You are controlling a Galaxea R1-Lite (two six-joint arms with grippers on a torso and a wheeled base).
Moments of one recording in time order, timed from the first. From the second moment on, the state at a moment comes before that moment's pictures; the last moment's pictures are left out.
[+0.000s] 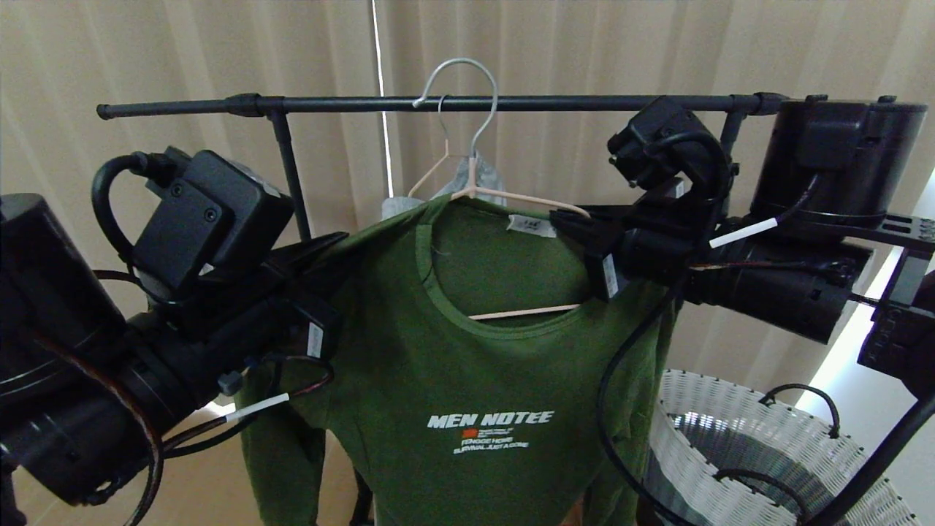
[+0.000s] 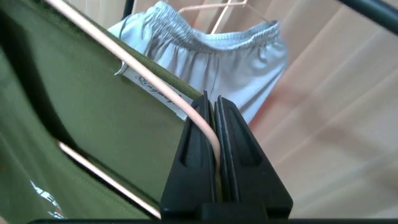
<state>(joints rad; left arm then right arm) -0.65 1.41 -0.61 -0.85 0.19 0.45 0.65 1.65 -1.06 -0.47 -0.07 -0.31</state>
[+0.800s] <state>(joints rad) -0.65 1.34 -0.52 -0.85 0.18 0.45 0.54 1.52 -0.97 -0.47 -0.07 -0.31</state>
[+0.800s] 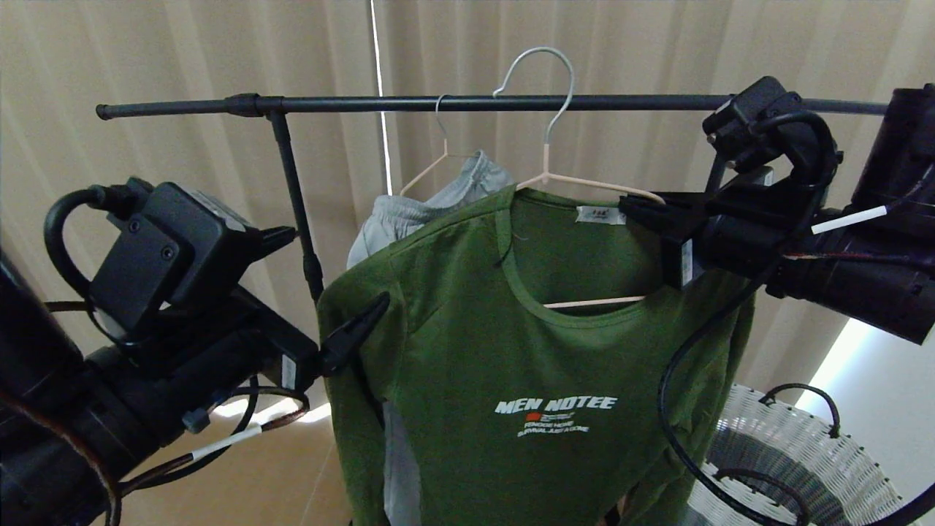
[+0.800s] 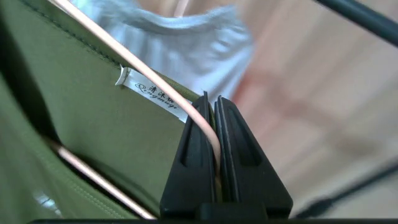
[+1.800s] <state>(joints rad) -0.52 1.36 -0.40 -0.85 0.10 0.45 0.52 1.39 -0.93 -0.47 -0.05 -0.30</state>
